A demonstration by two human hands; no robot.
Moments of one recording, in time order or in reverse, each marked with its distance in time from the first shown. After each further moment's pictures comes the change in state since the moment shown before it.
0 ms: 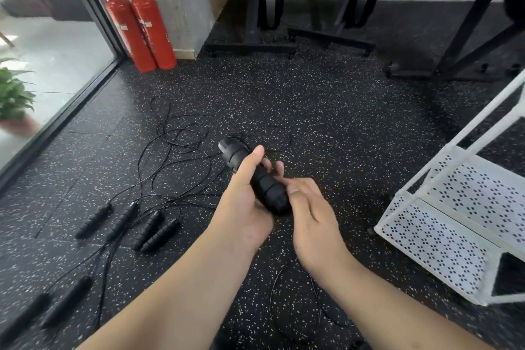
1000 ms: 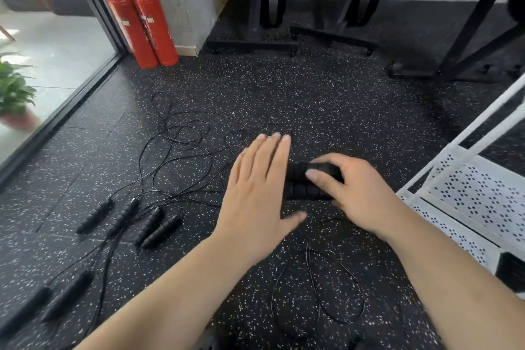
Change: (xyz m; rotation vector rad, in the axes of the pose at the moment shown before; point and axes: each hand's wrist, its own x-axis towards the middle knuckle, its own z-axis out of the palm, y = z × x) left_hand -0.025 0.001 -0.021 2.183 -0.077 1.017; right_hand 0.050 -0.004 -0.079 -0.489 -0.188 -0.094
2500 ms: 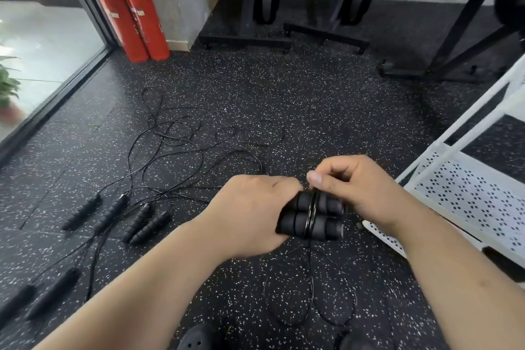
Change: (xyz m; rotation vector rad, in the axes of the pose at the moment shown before) left_hand 0.004 -0.001 -0.010 -0.076 -0.166 0.348; right_hand -0.019 -0.004 -0.026 0.432 -0.160 0.014
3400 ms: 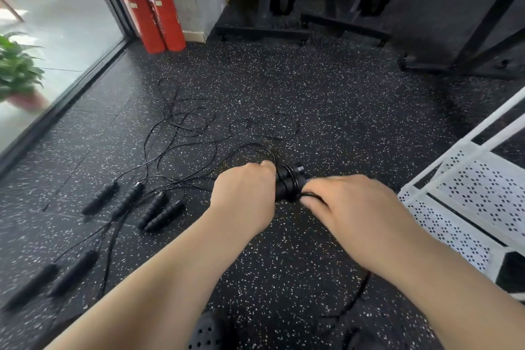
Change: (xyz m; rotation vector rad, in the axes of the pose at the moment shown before) left_hand 0.005 -0.017 0.014 0.280 -0.185 -0.588; right_hand -0.026 -0.036 0.055 -1.138 0.035 -0.124
